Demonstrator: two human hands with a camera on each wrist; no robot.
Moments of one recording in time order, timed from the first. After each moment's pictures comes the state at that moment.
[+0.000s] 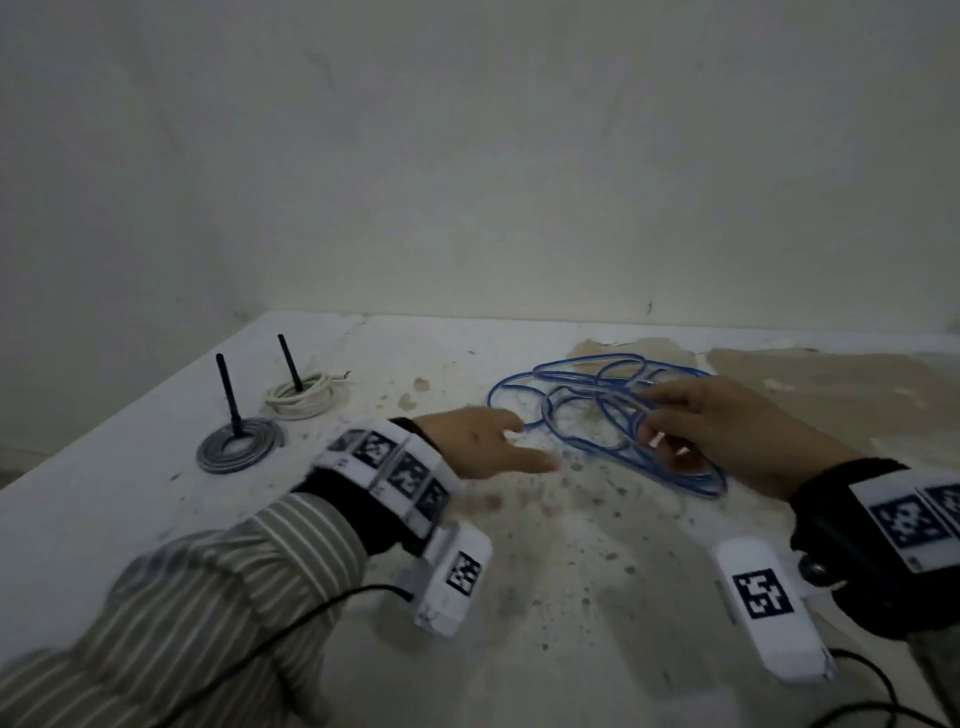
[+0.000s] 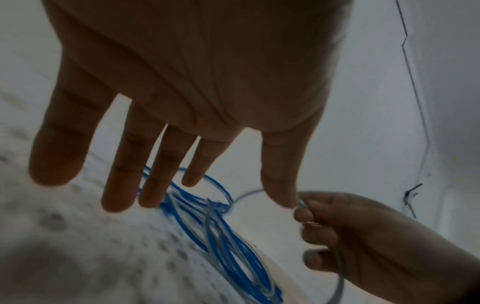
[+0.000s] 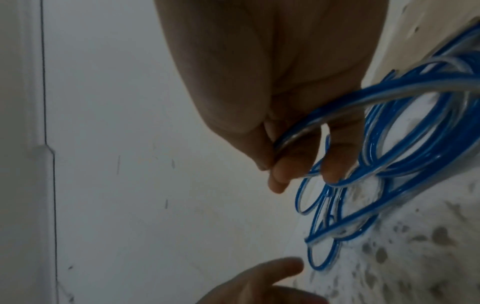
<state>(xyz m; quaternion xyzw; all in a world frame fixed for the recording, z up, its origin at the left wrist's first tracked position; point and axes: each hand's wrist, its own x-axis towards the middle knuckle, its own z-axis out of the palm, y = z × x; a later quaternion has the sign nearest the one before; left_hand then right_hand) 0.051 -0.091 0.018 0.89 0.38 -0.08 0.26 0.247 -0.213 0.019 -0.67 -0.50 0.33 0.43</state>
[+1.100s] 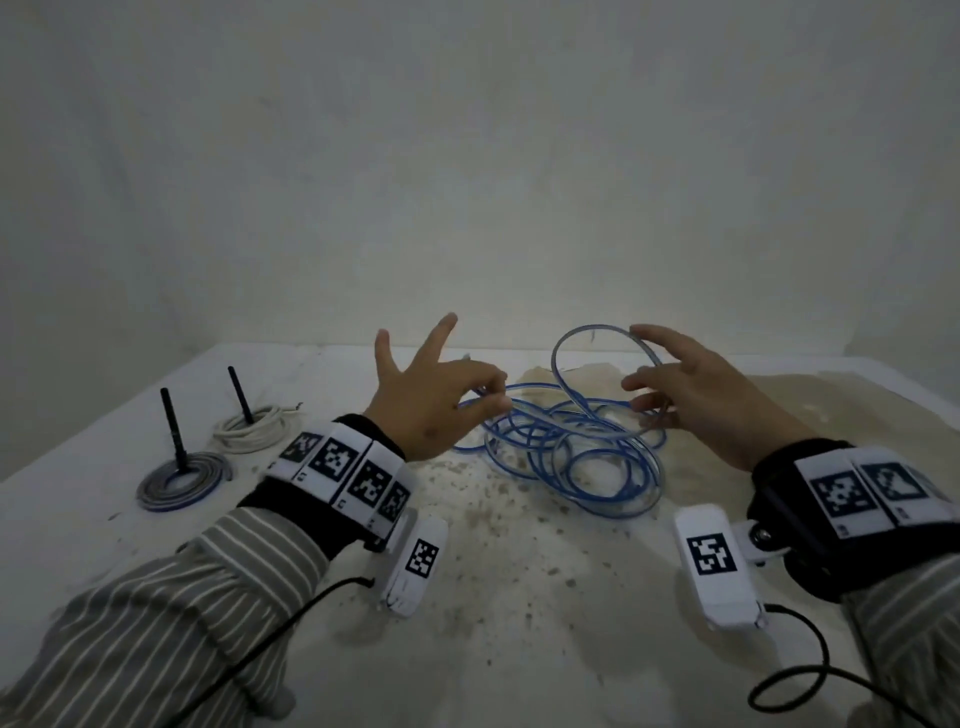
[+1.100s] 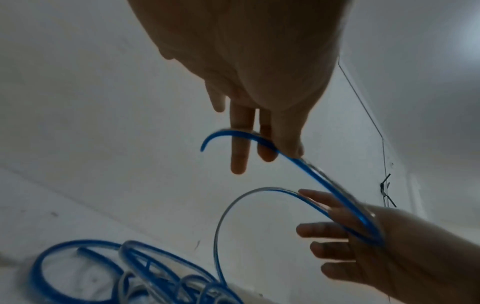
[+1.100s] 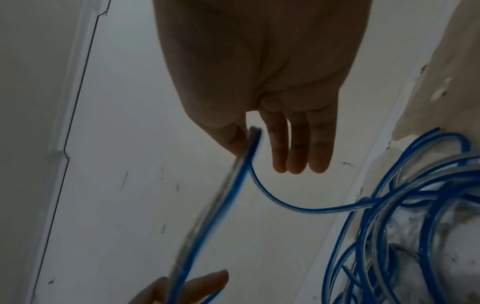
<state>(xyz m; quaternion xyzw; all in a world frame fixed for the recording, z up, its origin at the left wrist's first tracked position) 0.054 -0.100 0.050 0.93 0.30 0.19 0.09 0.268 -0.225 0.051 -0.65 -0.45 0.24 0.56</state>
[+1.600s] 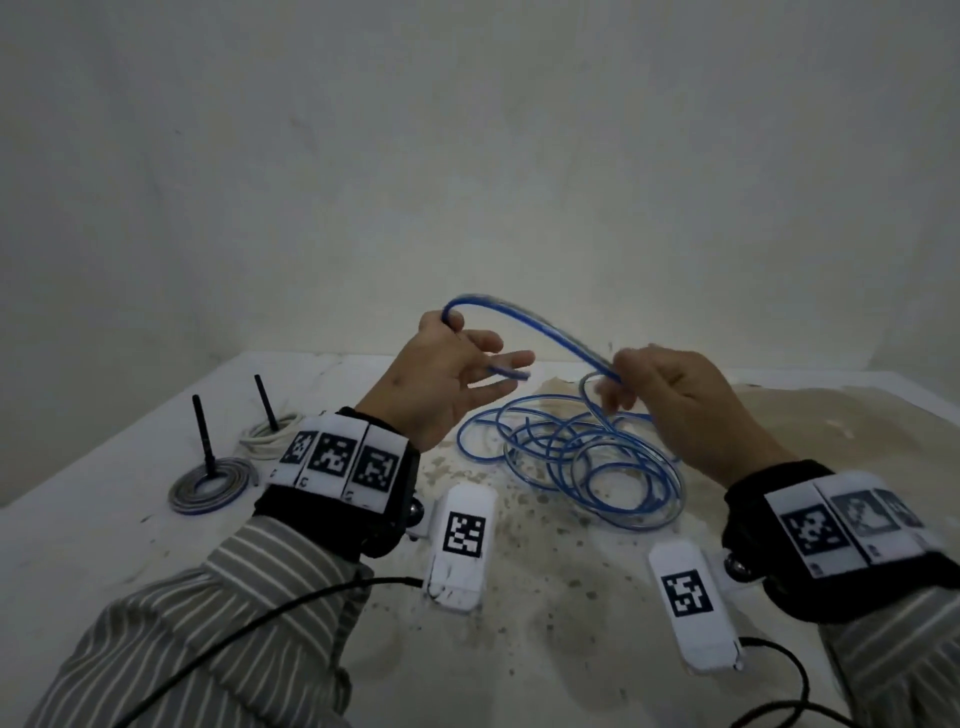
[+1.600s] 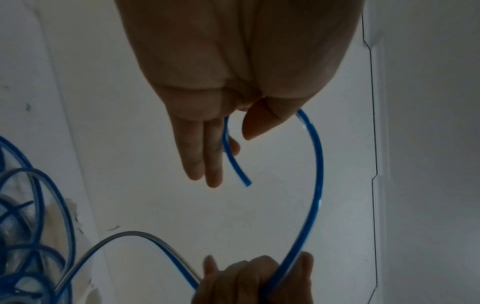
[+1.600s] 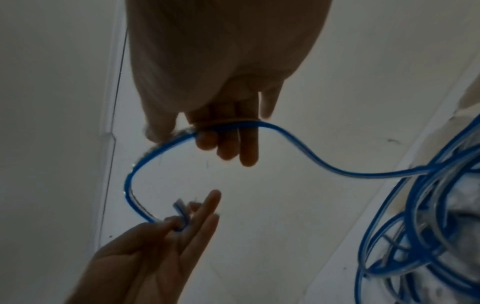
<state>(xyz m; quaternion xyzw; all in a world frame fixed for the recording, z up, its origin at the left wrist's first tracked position) 0.048 -0.118 0.084 0.57 0.18 0.41 0.69 0.232 -0.222 0.058 -0.59 -0.65 0.02 0.48</state>
